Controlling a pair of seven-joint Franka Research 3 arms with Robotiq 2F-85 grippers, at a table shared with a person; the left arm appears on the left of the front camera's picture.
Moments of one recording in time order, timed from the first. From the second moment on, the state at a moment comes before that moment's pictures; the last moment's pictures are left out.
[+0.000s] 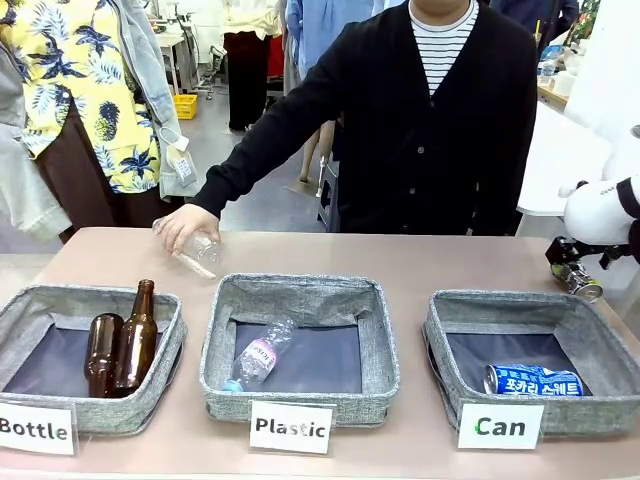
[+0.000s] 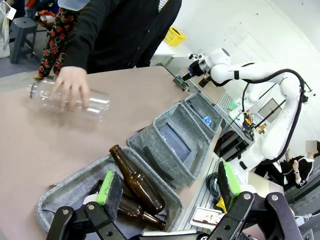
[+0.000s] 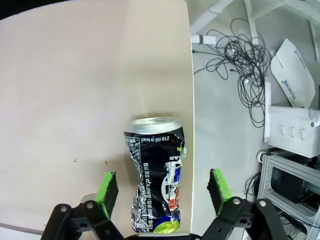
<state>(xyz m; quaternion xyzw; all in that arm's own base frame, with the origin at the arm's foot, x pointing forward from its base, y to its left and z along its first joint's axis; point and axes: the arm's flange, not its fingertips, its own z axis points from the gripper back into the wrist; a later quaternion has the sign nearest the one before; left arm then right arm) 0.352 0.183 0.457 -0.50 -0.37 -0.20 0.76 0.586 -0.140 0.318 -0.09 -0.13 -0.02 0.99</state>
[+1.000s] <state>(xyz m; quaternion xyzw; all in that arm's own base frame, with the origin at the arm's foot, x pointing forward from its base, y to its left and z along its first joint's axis) 0.352 0.183 0.457 -0.50 -0.37 -0.20 0.76 0.587 -0.142 0.317 -0.08 -0.11 -0.01 0.99</state>
